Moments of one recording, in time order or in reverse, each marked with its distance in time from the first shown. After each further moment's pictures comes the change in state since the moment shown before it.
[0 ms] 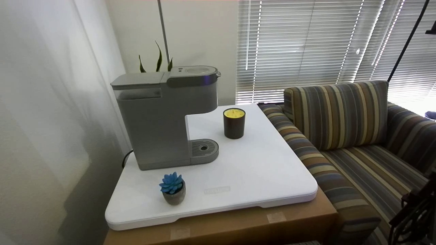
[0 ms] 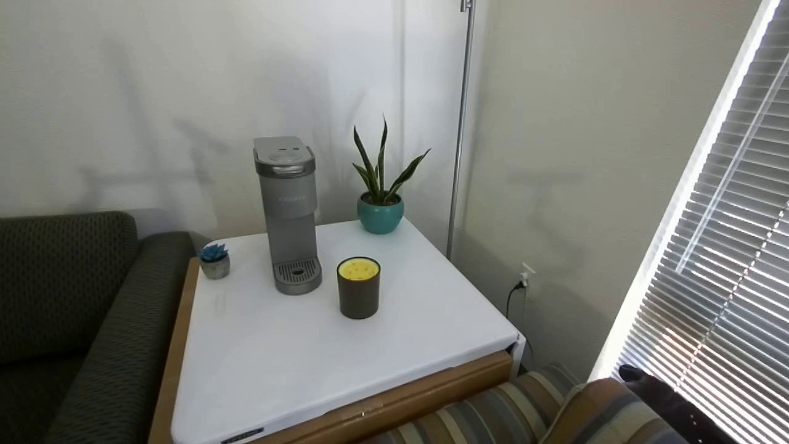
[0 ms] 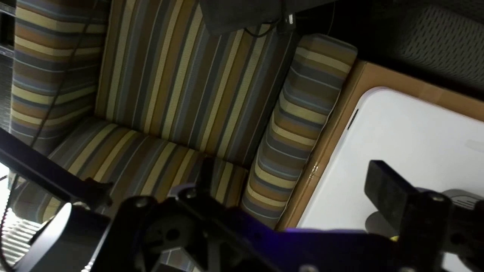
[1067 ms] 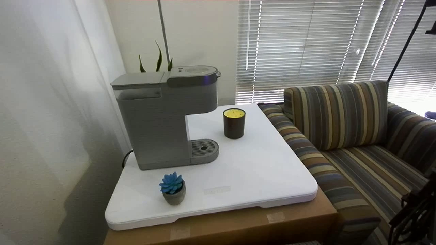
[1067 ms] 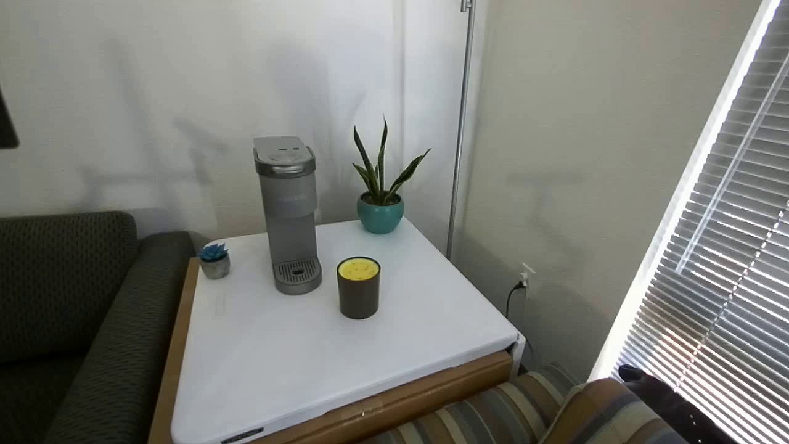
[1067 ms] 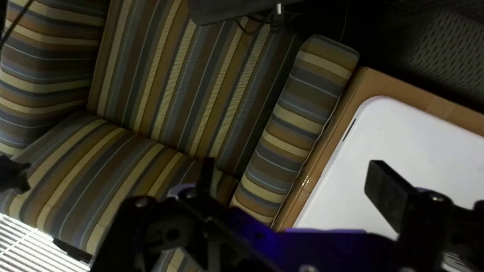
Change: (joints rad) arm 0.040 0.144 0.125 -0.061 0.016 0.124 0.101
